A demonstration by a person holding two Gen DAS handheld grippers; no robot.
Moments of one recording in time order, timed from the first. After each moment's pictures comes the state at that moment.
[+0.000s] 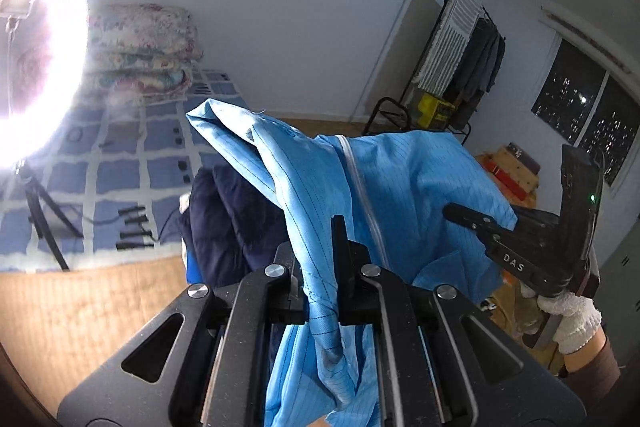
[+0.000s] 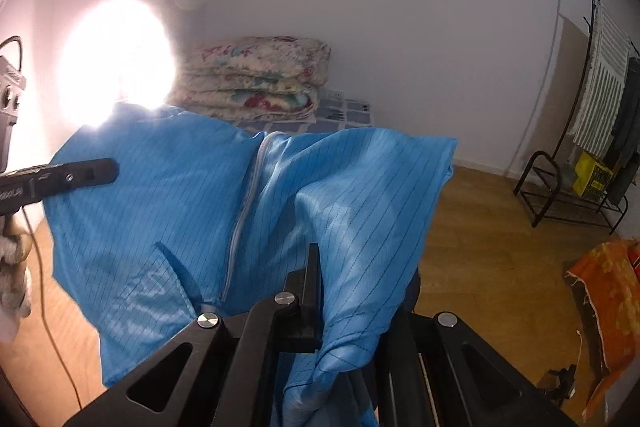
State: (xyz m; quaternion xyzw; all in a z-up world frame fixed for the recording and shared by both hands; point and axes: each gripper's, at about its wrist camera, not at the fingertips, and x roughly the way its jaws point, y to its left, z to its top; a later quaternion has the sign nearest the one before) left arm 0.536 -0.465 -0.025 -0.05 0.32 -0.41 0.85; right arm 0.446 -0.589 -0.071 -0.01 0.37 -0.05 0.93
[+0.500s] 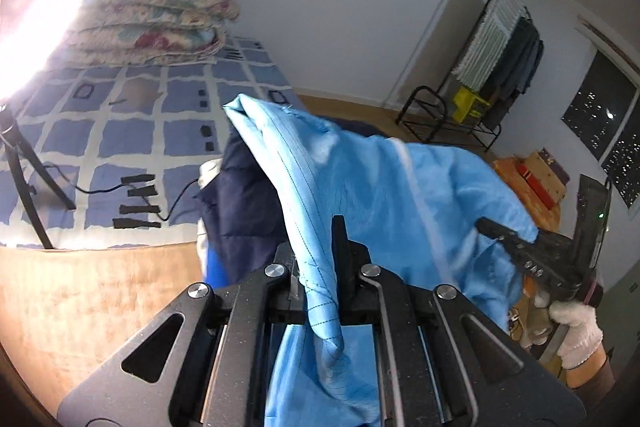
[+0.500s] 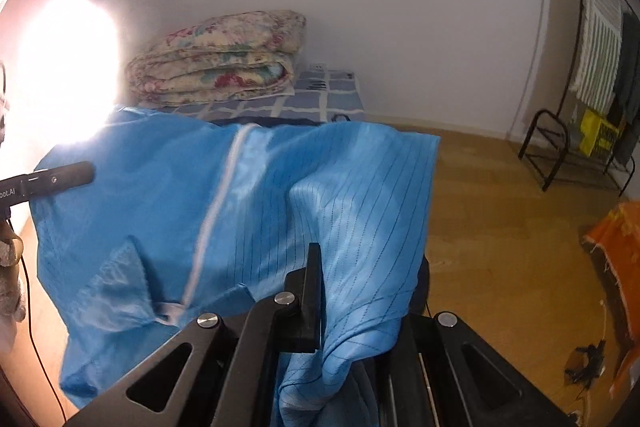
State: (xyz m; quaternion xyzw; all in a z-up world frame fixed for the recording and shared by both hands) left arm 0.602 -0.478 -0.121 -0.07 0.37 -0.36 0.85; right arm 0.484 -0.661 -0.161 0.04 0.40 -0.07 0.91
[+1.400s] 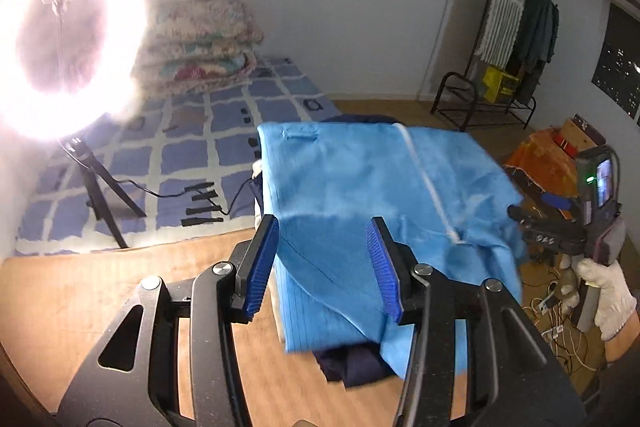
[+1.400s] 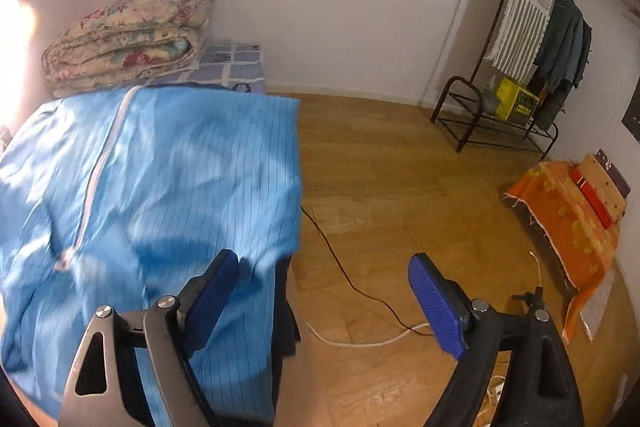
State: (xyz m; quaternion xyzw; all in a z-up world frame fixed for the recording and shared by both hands) left arm 0.508 -0.441 -0.068 0.02 0.33 -0.31 0.89; right arm 0.451 -0.689 -0.158 0.00 0.45 -0.22 0.87
